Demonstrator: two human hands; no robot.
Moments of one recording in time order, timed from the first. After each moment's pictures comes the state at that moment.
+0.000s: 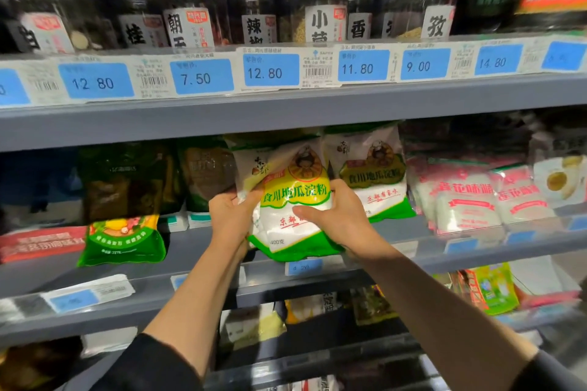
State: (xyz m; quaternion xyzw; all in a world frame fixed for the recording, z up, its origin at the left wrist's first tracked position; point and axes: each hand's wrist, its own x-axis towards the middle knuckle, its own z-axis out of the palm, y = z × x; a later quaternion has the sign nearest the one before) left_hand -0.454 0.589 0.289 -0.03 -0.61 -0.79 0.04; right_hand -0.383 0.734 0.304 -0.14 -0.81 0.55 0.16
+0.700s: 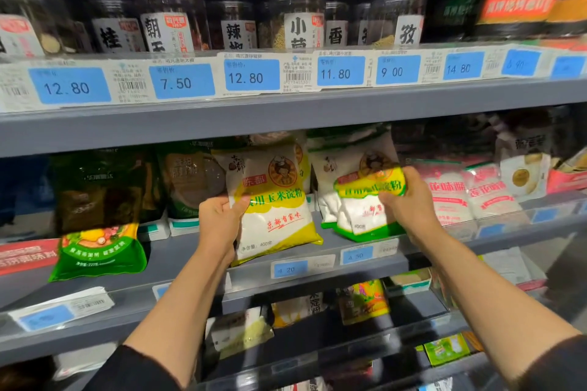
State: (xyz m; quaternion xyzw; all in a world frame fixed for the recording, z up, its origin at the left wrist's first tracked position) left_hand -0.465 0.591 0.277 -0.05 -0.68 -0.74 0.02; right_hand -0.365 0.862 0.287 -0.24 -0.77 0.49 0.32
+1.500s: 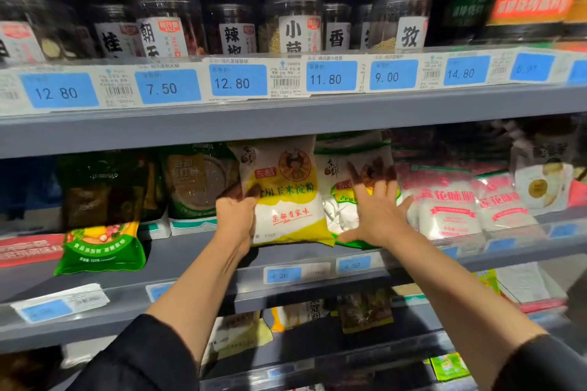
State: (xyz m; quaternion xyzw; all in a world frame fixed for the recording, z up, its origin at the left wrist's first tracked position) left_hand -0.473 0.626 0.286 0.08 -0.63 -0.77 -0.02; right_hand -0.394 0.837 0.288 -0.18 -0.98 0.04 0.04
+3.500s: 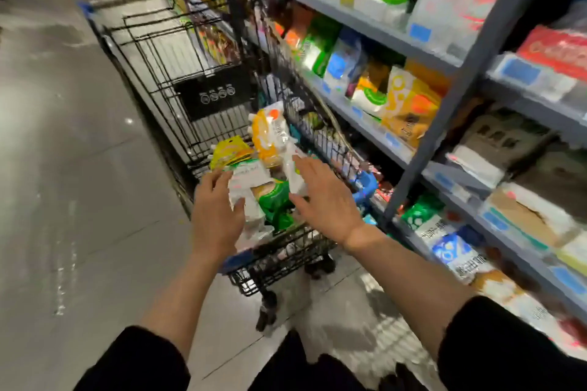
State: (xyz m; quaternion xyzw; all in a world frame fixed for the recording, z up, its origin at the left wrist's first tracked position) left_hand 0.021 0.073 0.139 0.42 -0.84 -0.19 0.27; right_hand -0.136 0.198 0.170 0.55 -0.79 0.26 -0.06
